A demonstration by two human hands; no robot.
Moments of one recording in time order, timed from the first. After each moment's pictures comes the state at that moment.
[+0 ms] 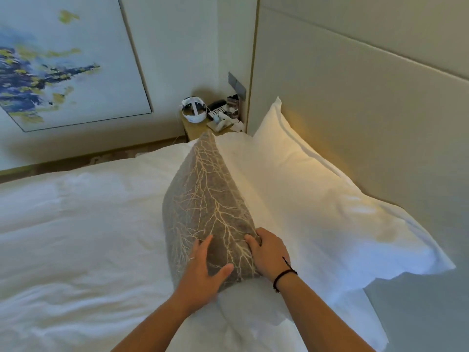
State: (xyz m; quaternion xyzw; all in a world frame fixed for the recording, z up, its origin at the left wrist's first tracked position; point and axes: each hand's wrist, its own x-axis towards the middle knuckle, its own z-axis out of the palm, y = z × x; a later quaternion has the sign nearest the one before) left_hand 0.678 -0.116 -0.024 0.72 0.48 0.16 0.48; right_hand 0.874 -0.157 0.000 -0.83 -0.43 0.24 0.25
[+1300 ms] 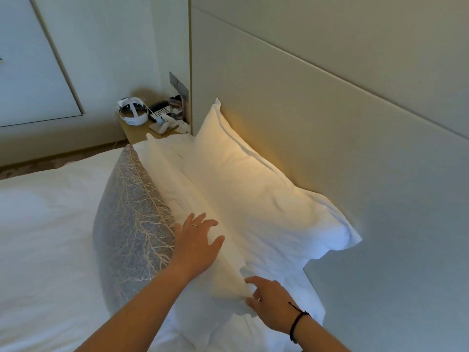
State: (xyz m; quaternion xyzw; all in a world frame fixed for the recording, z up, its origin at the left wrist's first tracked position) left_hand 0.821 -0.107 0.004 0.86 0.39 0.13 0.30; right_hand 0.946 -0.310 -0.010 -0.82 -0.42 0.37 0.12
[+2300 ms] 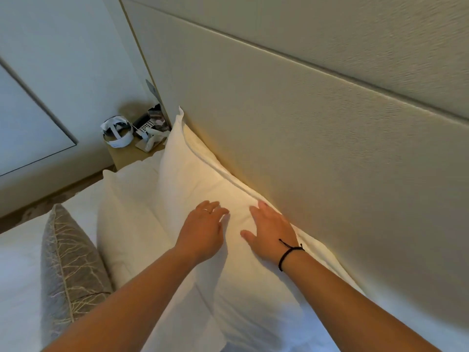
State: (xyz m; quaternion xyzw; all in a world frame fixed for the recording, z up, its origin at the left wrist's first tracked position) left_hand 1.064 -0.010 0.004 0.94 0.31 0.04 0.13; right_hand 1.205 -0.146 -0.006 -0.85 -0.48 0.16 0.17
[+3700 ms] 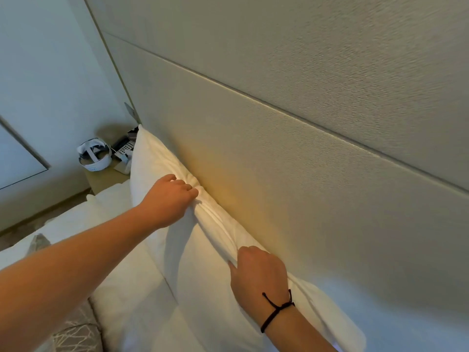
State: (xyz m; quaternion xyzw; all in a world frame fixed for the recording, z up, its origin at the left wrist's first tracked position) left_hand 1.100 0.076 0.103 0.97 0.09 -0.02 -0.23; right_hand 1.142 -0.185 0.055 -0.89 -0.42 0.06 0.17
